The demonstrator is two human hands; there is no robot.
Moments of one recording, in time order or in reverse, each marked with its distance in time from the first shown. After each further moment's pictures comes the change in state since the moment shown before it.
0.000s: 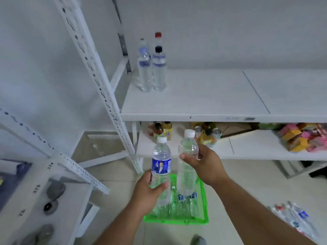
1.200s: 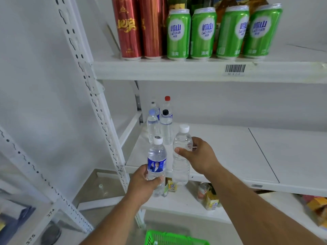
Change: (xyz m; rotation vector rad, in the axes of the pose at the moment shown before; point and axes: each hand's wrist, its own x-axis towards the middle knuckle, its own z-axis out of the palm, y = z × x) left_hand 0.105 0.175 -0.041 -0.054 0.254 0.121; right_hand 0.143 -0.161 -0.082 0.034 -0.003 -0.208
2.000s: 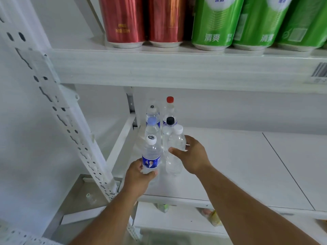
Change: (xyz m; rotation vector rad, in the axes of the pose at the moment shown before) left_hand 0.191 -0.012 -0.013 0.064 0.008 -0.032; right_hand 0.160 0.018 0.079 0.018 0.044 0.069
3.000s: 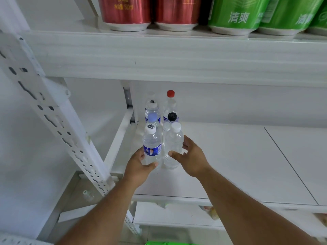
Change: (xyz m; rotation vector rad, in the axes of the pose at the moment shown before) left_hand 0.051 -0.016 -0.002 0.045 -0.079 0.029; right_hand 0.011 0.024 0.024 -0.064 -0.074 0.043
